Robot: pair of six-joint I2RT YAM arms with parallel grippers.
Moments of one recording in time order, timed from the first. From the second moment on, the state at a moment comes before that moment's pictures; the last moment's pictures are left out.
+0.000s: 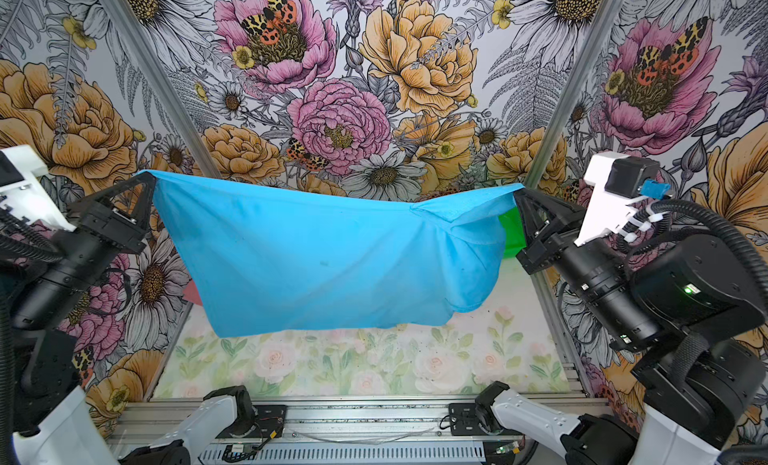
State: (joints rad) left arm 0.17 1.01 2.07 -0.87 0.45 -0.47; right arm 0.57 1.06 2.19 -1.05 0.15 0.13
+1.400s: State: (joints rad) left arm -0.01 1.04 1.20 -0.55 0.42 -0.48; right arm 0.27 1.07 1.51 -0.98 -0.32 0.23
